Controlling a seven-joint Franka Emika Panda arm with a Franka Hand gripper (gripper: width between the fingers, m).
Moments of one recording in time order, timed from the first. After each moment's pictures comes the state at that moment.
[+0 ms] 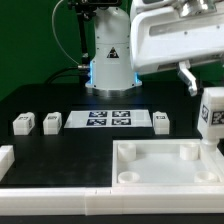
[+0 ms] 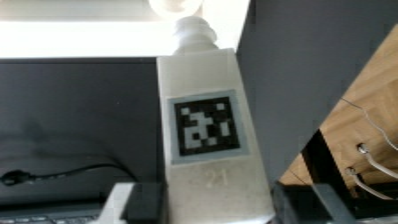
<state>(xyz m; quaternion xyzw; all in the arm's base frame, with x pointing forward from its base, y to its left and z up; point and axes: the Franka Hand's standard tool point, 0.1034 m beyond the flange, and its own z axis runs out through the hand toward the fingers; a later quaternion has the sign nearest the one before) 0.621 0.121 0.142 -0.95 -0.03 -0.30 0.07</state>
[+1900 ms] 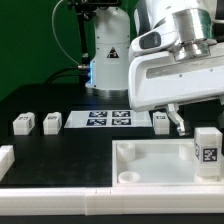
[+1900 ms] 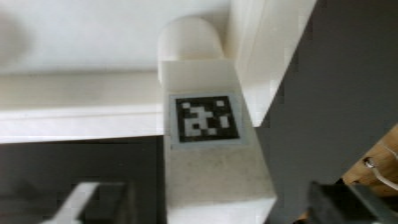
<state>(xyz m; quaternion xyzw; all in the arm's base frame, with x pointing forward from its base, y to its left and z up) 0.617 0.117 0.094 -0.96 -0.03 -0.28 0.06</state>
